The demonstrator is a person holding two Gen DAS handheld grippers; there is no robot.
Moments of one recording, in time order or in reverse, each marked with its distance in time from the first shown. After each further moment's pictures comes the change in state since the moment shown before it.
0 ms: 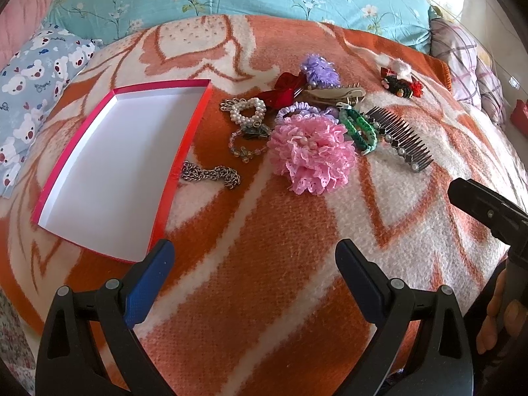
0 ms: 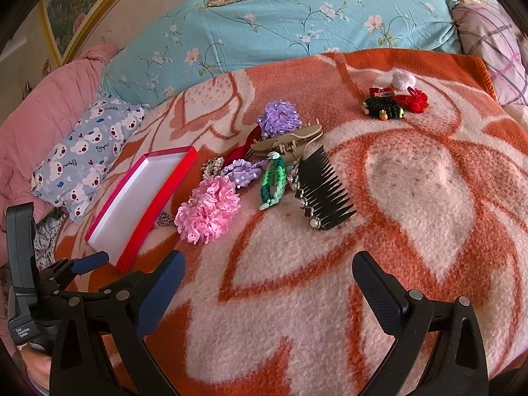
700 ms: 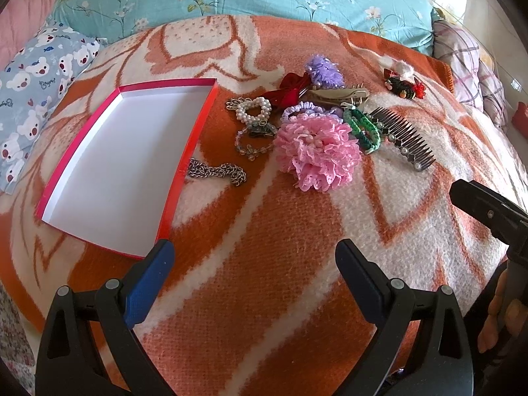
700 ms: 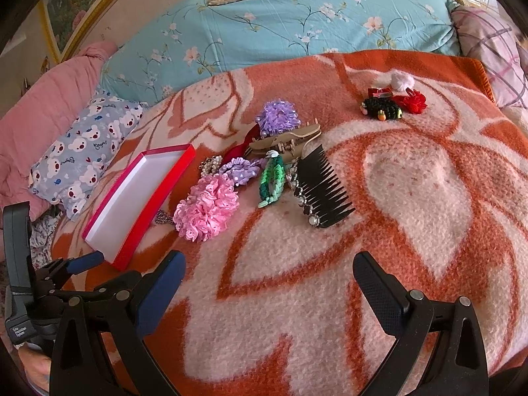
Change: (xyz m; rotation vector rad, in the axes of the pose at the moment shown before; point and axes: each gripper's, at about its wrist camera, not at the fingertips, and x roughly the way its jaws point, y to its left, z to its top) left arm -0.003 0.003 -0.004 -0.011 -0.004 0.009; right arm -0.001 0.001 -0.001 -0.001 -0.026 0.007
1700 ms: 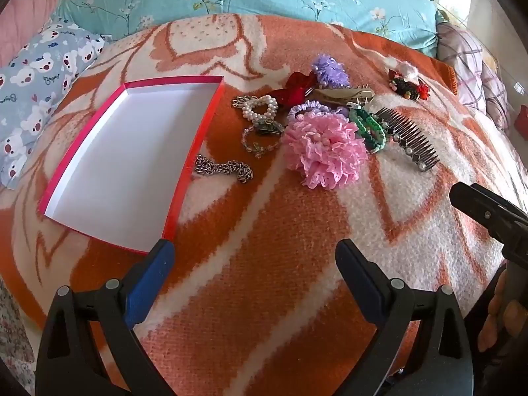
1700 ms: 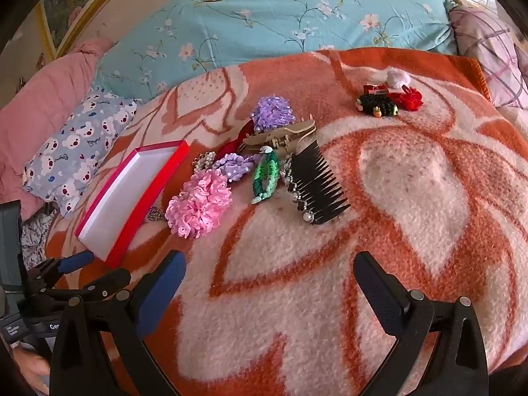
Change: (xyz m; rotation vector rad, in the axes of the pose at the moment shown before) left arm 0.000 0.009 -0.001 -0.008 0.004 0.009; right arm 0.005 0.000 -0.002 -0.006 0.003 -0.020
